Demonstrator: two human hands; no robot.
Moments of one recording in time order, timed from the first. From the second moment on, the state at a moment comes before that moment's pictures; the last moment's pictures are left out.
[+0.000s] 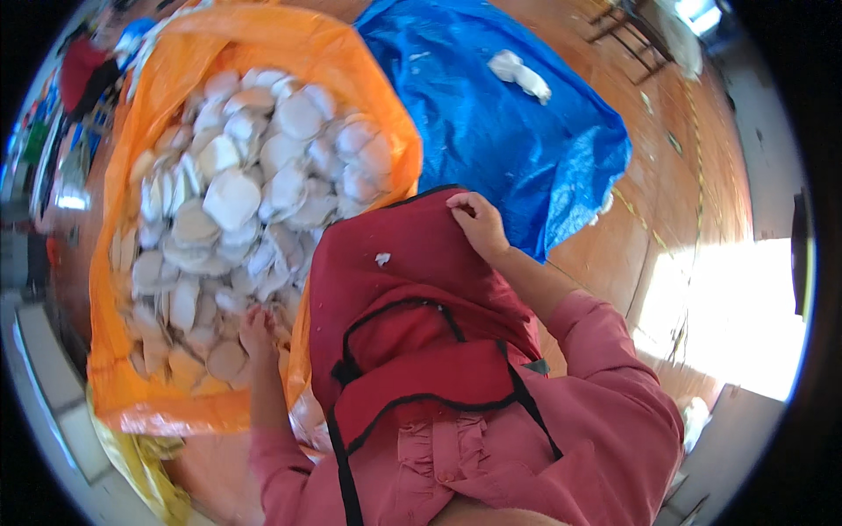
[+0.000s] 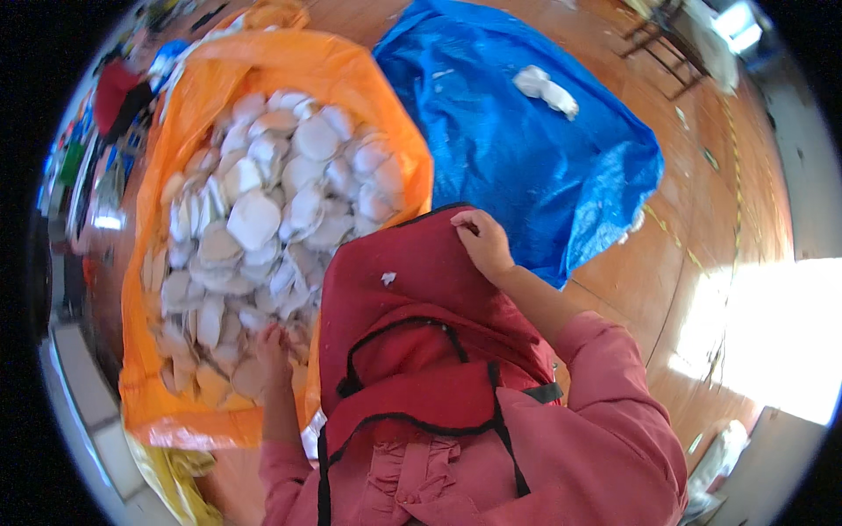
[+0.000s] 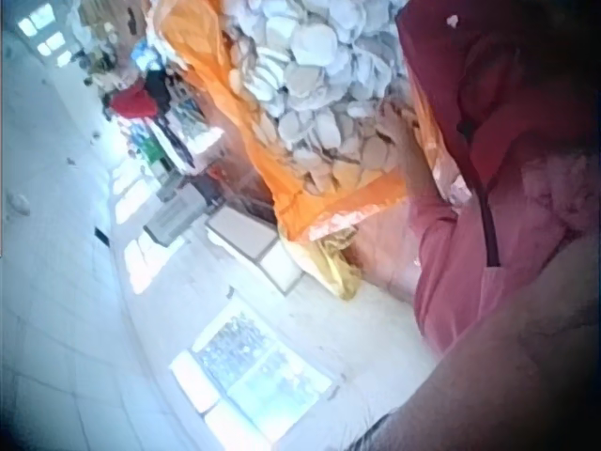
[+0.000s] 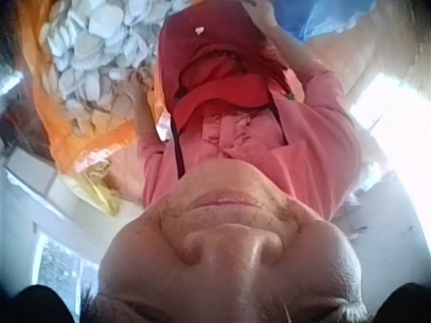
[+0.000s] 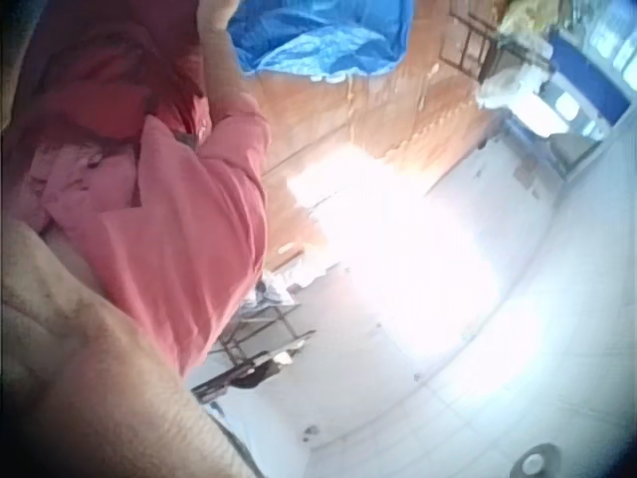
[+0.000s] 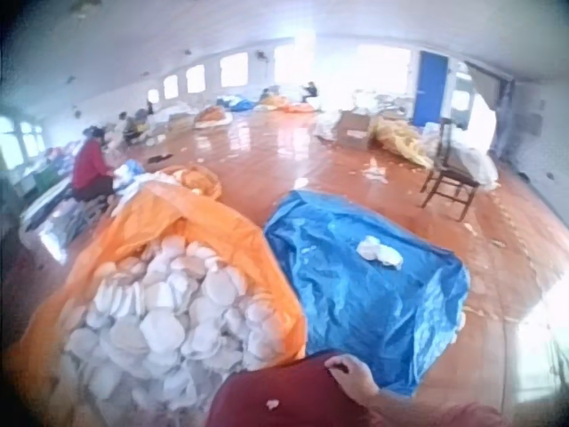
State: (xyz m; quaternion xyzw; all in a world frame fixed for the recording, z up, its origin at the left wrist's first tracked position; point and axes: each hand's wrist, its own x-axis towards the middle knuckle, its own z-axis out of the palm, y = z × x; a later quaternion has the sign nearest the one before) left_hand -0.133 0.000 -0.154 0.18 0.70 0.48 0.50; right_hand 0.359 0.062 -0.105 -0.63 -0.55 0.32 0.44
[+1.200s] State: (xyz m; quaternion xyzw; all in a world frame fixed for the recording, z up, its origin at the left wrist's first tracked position) left_hand -0.353 0.147 -0.136 0.33 0.91 0.22 0.11; right_hand 0.272 0.066 -0.080 -0.64 -0.41 0.52 0.39
